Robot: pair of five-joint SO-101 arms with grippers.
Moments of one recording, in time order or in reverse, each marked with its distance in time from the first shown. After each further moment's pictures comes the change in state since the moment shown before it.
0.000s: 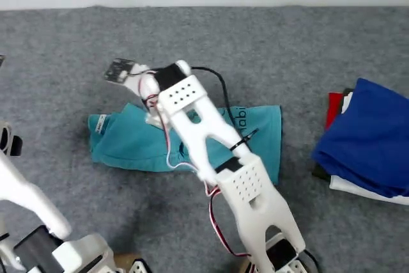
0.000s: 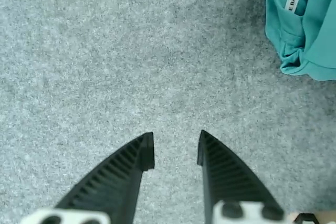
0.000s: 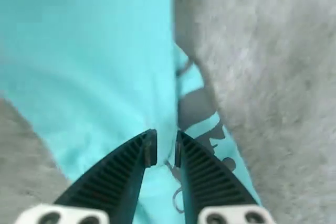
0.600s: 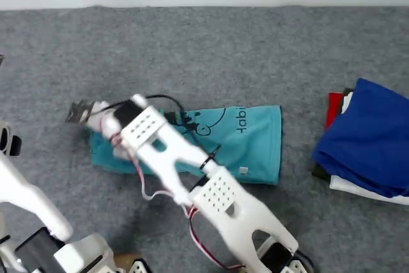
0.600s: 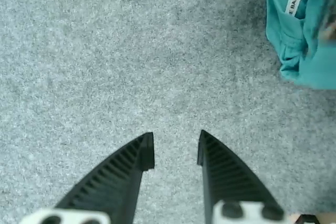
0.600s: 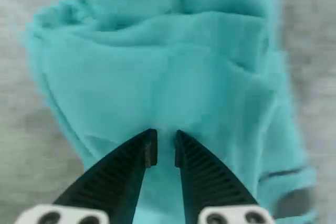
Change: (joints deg) left arm 0.0 -1.1 0.0 0.0 0.0; right arm -13.5 11.8 -4.7 -1.9 -5.3
